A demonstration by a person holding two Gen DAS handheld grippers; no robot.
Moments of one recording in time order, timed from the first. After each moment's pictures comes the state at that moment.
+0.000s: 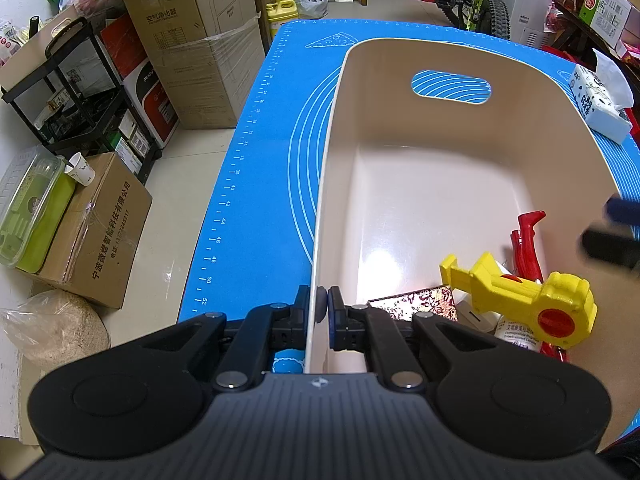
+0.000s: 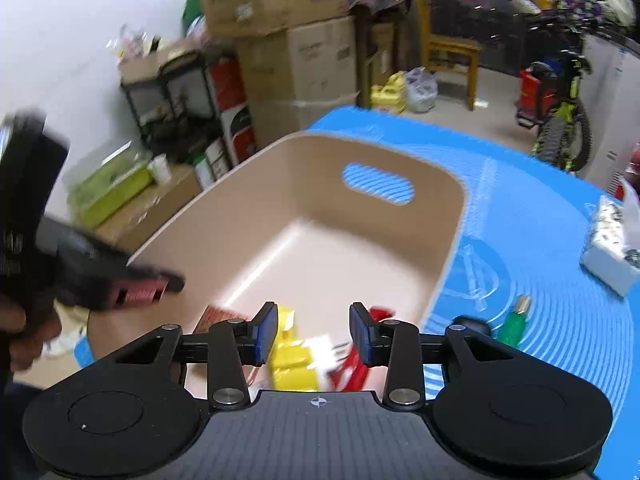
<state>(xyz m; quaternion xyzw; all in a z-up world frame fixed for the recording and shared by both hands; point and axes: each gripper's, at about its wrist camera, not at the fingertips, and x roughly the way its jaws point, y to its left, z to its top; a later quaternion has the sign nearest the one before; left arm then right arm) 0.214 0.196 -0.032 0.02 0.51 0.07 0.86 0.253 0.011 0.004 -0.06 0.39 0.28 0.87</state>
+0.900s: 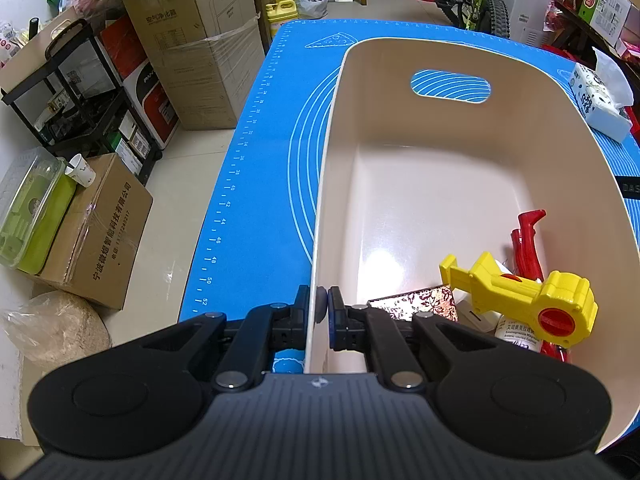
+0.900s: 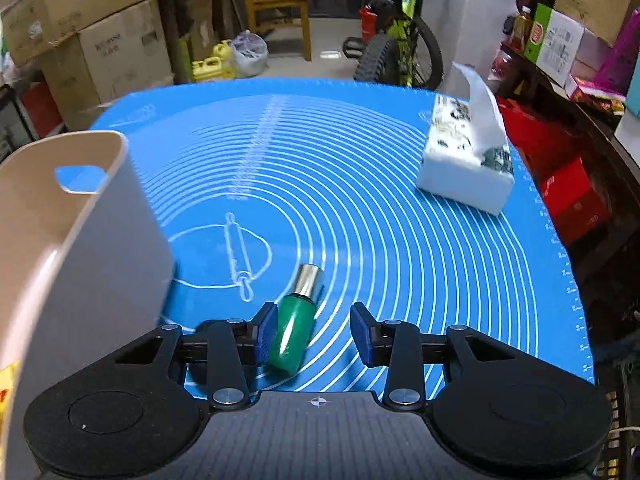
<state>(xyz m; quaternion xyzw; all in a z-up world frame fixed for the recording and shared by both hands) 0.214 0.195 -0.032 0.02 0.51 0.07 0.86 0.364 -0.100 -0.082 -0.01 0.46 0.06 0.89</state>
